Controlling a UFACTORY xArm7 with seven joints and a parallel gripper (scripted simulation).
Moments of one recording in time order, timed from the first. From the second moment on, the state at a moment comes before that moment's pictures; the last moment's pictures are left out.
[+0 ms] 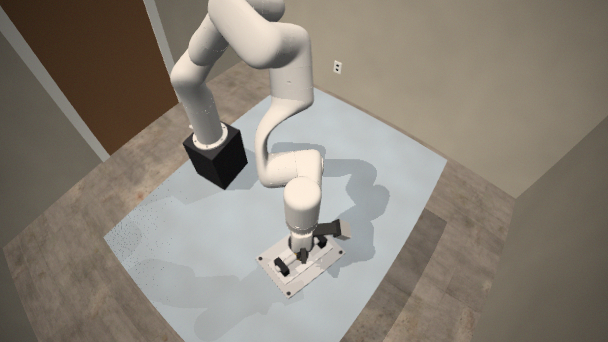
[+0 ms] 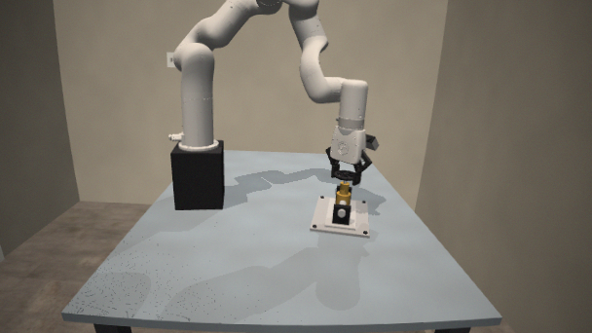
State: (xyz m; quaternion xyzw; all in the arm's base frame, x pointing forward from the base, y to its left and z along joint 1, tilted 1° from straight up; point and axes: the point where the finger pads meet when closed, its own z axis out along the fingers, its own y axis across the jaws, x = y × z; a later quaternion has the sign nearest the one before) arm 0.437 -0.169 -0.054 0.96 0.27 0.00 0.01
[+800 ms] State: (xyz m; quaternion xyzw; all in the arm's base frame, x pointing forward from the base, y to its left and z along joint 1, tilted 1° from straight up) arm 0.437 -0.169 -0.054 0.99 0.13 0.00 0.01
